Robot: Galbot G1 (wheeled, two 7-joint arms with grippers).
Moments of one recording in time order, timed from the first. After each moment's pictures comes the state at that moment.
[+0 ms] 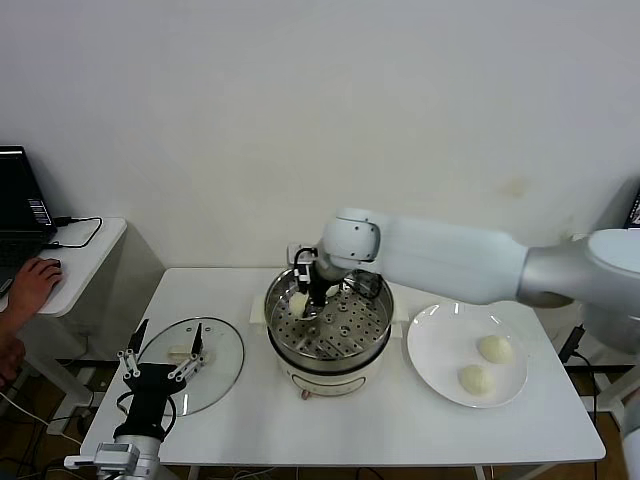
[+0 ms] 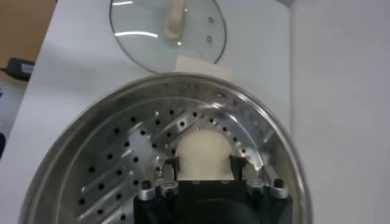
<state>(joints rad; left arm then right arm) 1.66 -1.20 -0.58 -2.19 -0.12 -0.09 -0.20 0.43 1.24 -1.23 1.32 0.54 -0.65 -0.71</state>
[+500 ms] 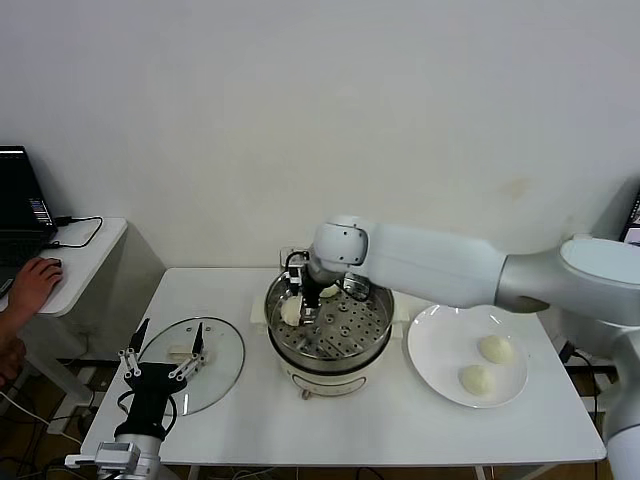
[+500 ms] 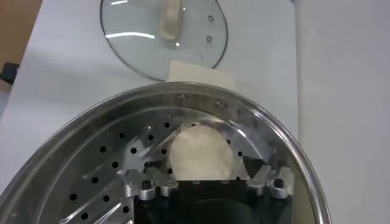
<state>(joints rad) 1.66 -1.19 -0.58 -2.18 -0.12 -0.09 -0.20 0.47 1.18 -1.21 1.34 0.49 -0.61 -0.81</state>
